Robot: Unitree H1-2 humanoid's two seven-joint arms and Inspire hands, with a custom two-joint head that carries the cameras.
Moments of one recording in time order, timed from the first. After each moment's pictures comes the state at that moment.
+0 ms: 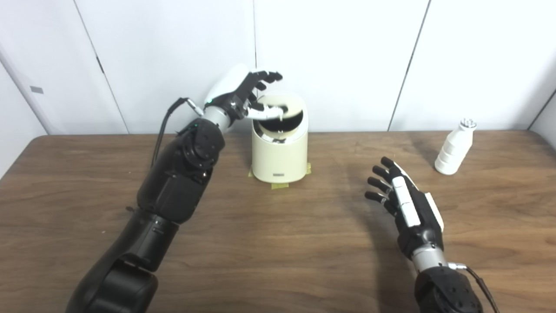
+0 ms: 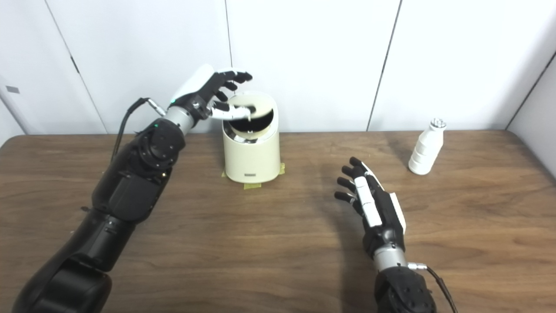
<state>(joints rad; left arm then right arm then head) -0.80 0.20 -0.24 0.18 0.47 0.31 -0.24 -0.06 0.00 -0.09 -0.27 0.09 0.35 -0.05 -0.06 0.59</state>
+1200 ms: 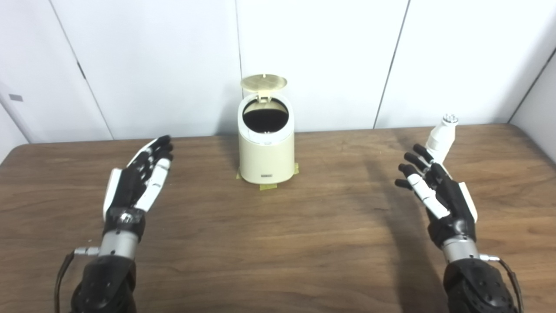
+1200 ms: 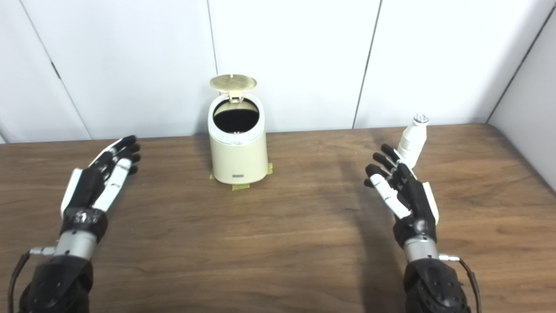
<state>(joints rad) -0.14 0.10 0.12 -0.37 0.11 0.39 -0.08 -0.05 -0.10 -0.21 -0.30 0.09 0.27 -0.06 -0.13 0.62</state>
